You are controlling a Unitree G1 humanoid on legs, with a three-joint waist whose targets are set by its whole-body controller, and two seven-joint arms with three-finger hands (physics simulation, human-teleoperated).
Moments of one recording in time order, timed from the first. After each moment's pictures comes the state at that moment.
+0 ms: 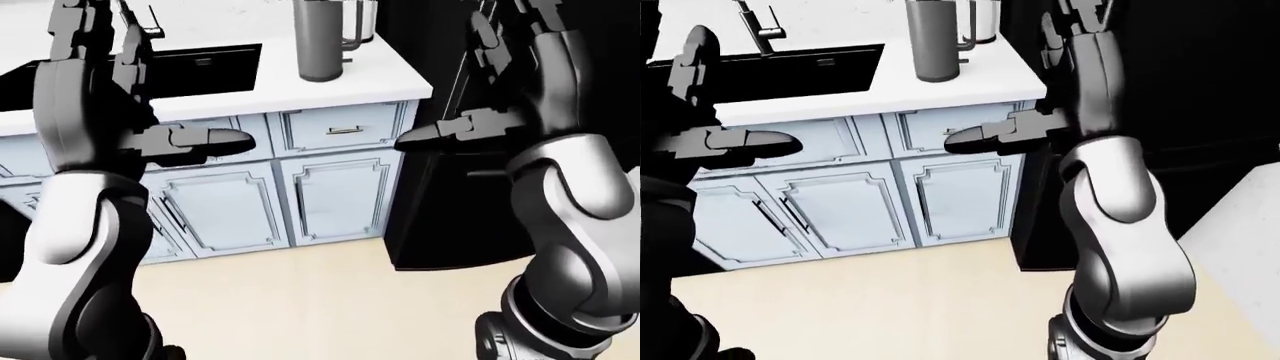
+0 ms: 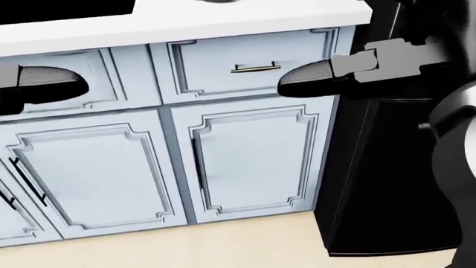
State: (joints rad) left arm -0.60 0.35 0.30 -0.75 -0.42 0.89 0.23; right arm -0.74 -0.26 -0.16 -0.73 0.17 1.01 -0.04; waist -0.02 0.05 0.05
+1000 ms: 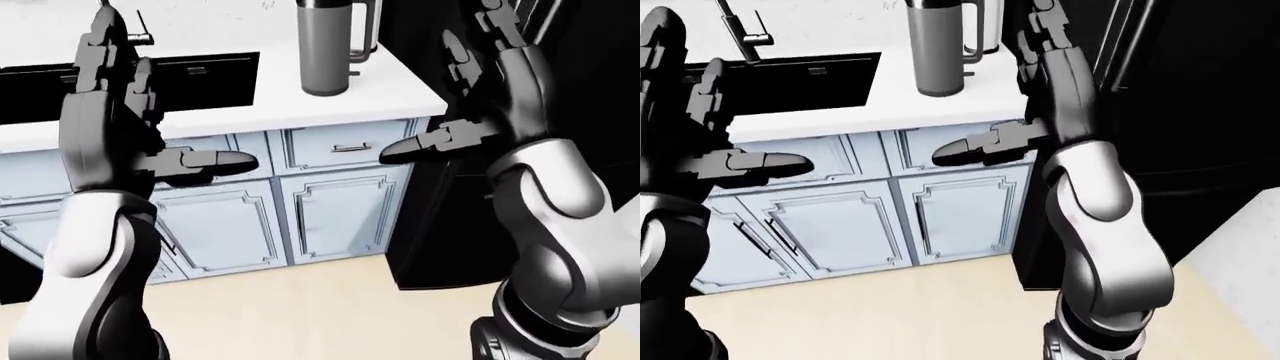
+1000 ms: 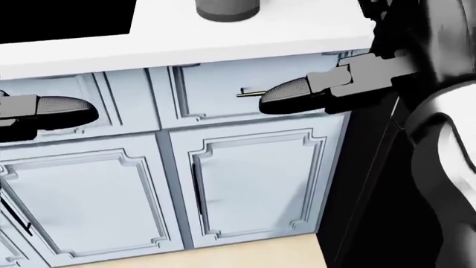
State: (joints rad) left arm -0.52 0.30 0.28 -0.78 -0.32 0.90 0.18; right arm -0.72 -0.23 -0.12 -0.70 0.16 1.01 0.00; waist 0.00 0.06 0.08
